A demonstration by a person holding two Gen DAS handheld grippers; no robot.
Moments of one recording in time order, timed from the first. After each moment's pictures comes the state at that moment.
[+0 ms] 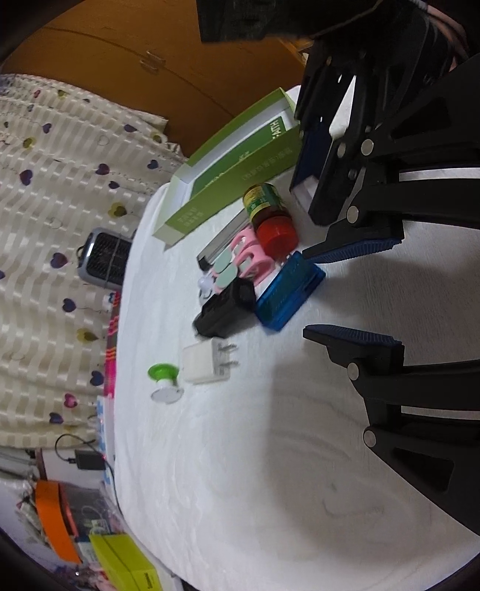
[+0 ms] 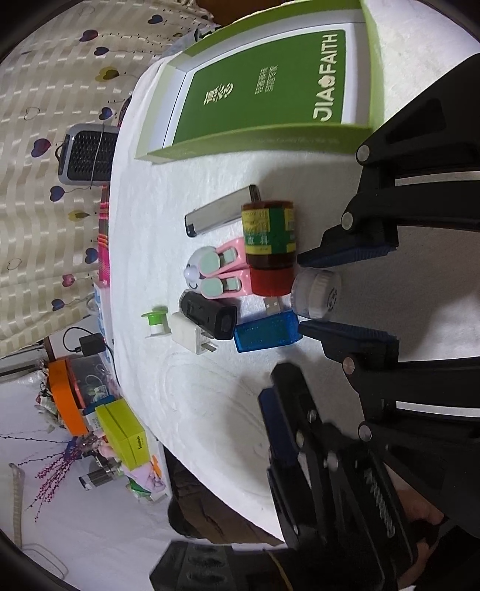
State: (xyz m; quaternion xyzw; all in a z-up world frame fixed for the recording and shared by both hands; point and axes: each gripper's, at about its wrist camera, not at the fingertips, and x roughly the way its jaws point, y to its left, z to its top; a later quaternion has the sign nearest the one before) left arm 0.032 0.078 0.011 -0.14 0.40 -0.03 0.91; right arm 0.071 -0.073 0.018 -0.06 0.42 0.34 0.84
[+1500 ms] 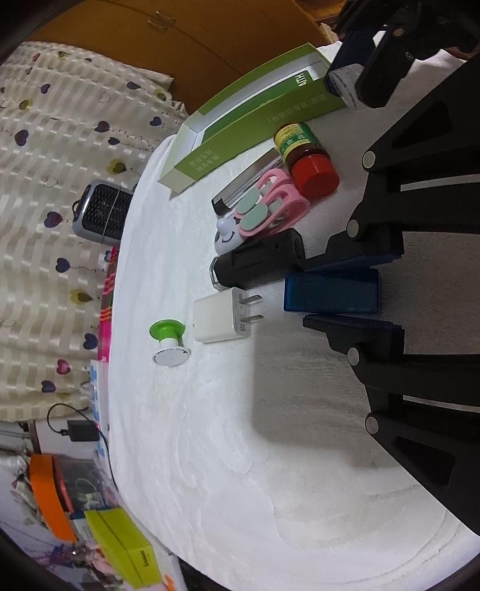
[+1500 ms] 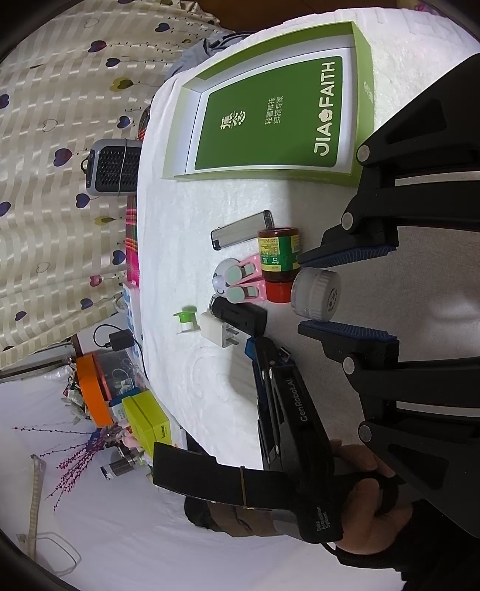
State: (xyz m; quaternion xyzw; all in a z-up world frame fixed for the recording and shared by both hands) left arm 0.061 0.098 0.006 -0.13 0.41 0.05 0.90; right arm 0.060 -0.096 0.040 -0.04 0.38 0.36 0.85
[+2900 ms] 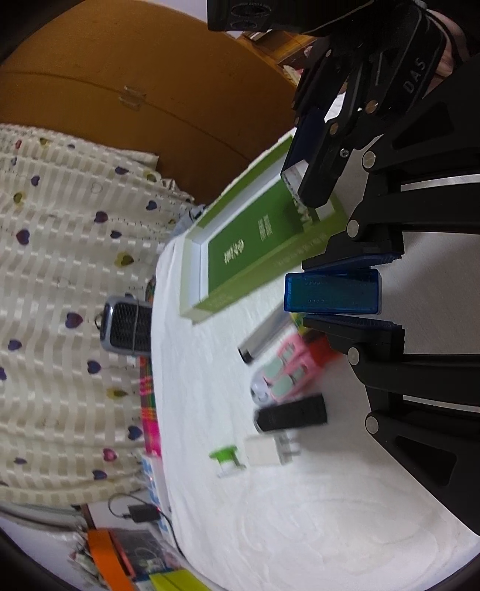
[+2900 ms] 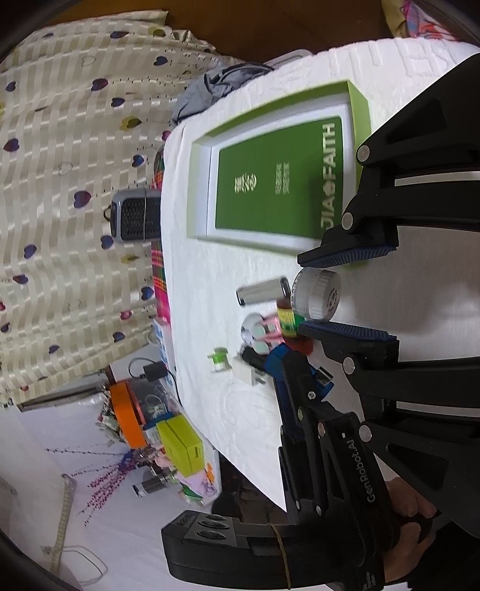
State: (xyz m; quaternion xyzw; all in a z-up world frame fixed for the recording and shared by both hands) left arm 0.048 0.007 0.057 -0.08 0.36 -0.08 0.92; right arm 0.072 -0.157 0.057 -0.01 0.34 0.31 0.89
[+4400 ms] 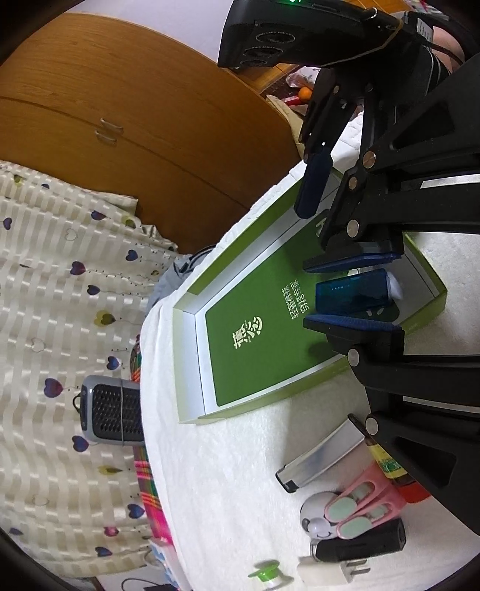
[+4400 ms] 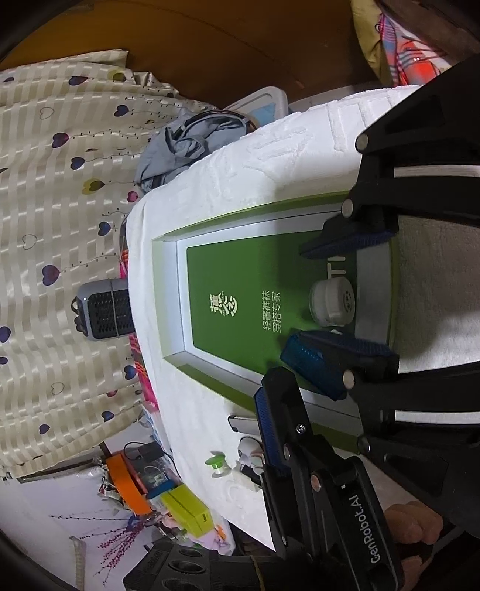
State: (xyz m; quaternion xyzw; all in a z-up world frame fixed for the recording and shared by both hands) left arm 0.120 -0.060 0.036 -0.08 0.38 -0.17 0.90; right arm 0.138 -0.218 0.023 -0.01 0.39 0.22 0.89
